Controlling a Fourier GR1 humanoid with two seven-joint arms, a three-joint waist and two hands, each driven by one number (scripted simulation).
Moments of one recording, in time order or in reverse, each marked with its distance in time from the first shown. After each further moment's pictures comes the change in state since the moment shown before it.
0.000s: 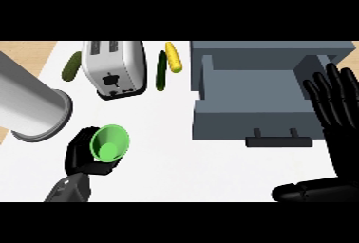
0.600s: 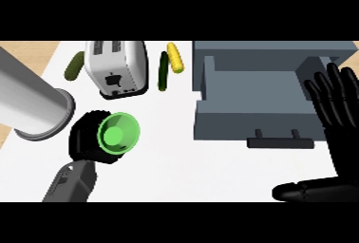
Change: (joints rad) left arm 0.027 -0.047 -0.082 -0.330 0.023 0.013 0.093; right arm -0.003 0.000 -0.002 -0.008 0.006 -0.014 0.028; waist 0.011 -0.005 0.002
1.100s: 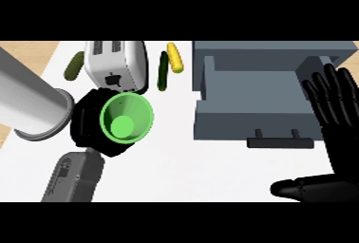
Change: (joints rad) left arm 0.021 -0.069 -0.110 -0.473 0.061 0.070 0.361; right arm 0.004 0.004 -0.004 0.029 0.003 0.007 -0.031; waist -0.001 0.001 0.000
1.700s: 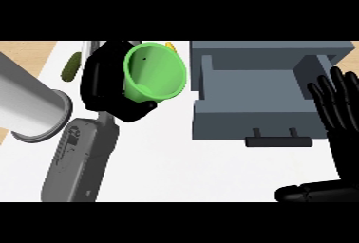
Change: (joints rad) left arm -0.269 -0.021 -0.069 -0.119 -0.019 0.225 0.283; right arm 0.024 -0.007 -0.008 -0.027 -0.004 0.013 -0.007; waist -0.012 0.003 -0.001
